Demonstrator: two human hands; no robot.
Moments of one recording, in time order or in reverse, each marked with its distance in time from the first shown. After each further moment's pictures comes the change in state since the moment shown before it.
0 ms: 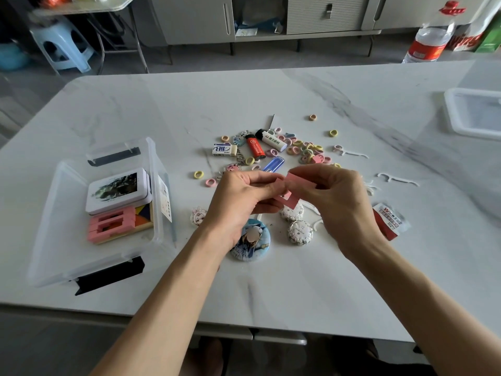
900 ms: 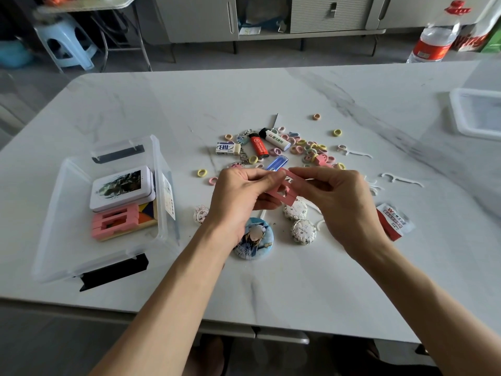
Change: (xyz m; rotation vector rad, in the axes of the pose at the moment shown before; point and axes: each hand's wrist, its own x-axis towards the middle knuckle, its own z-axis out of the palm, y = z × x) left_hand 0.000 0.000 -0.001 0.014 0.101 0.058; right_hand -0.003 -0.003 0.001 -0.134 -0.018 -0.035
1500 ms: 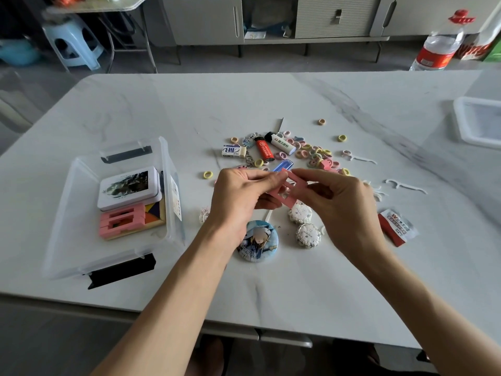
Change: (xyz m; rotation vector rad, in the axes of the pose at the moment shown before) left_hand -0.002 0.006 -0.006 0.016 0.071 0.015; right_hand -0.003 -0.002 0.008 -0.114 0.038 -0.134
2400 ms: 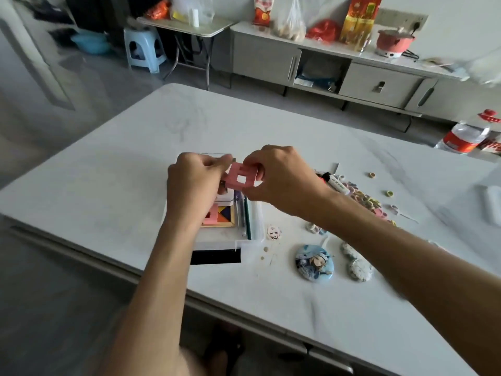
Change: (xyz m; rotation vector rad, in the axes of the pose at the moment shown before) left_hand -0.040 0.061 -0.180 0.376 0.578 0.164; right_hand 0.046 -0.147 0.148 -0.672 -0.486 -0.558
